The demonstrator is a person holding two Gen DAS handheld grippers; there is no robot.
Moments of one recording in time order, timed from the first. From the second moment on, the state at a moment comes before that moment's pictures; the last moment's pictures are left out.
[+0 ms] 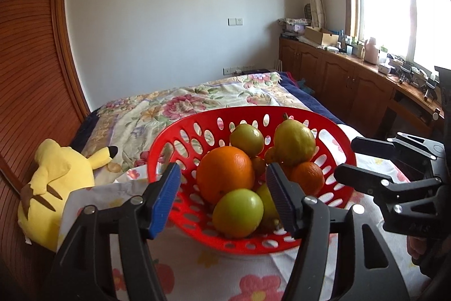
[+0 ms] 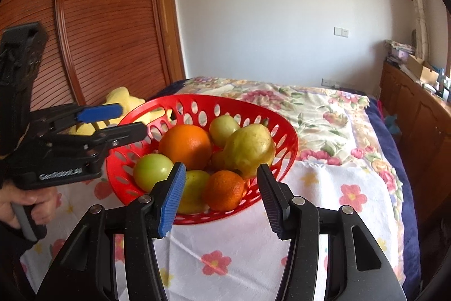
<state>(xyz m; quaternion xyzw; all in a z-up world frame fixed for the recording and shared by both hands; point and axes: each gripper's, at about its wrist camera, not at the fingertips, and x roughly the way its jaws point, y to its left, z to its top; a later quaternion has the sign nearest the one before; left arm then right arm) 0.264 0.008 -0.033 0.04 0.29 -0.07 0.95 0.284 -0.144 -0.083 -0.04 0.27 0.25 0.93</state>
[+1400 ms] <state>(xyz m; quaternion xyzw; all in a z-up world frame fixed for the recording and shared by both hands) 0.092 0.020 0.009 0.00 0.21 -0.02 0.98 0.142 -0.159 -0.039 -0.02 0.18 0.19 0.97</state>
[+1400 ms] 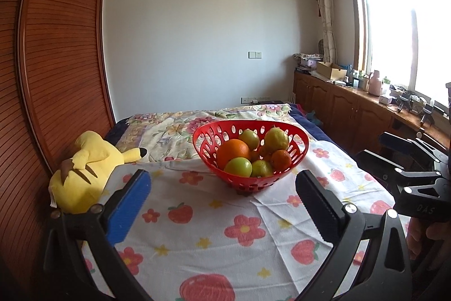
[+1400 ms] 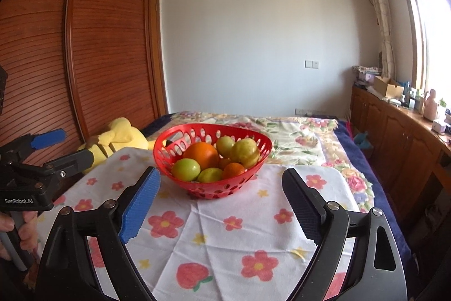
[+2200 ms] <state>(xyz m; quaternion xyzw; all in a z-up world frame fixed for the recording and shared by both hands) 0.046 0.018 0.007 0.00 0.20 -0.01 0.98 0.095 -0.178 -0.042 -0.02 0.18 0.16 0.97</state>
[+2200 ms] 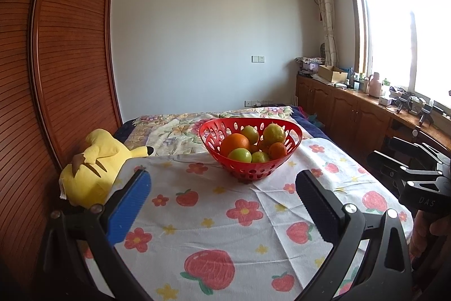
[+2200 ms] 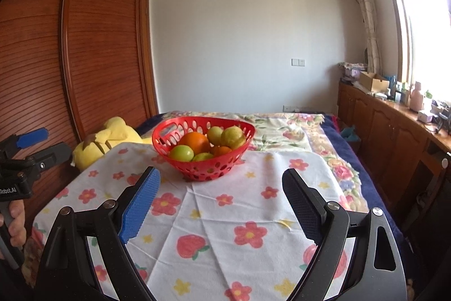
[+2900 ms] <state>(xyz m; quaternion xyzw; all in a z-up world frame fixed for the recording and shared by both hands) 0.043 0.017 0.002 0.01 0.21 -0.01 0.98 0.094 -0.178 -0.045 -0.01 0.18 0.16 0.97</state>
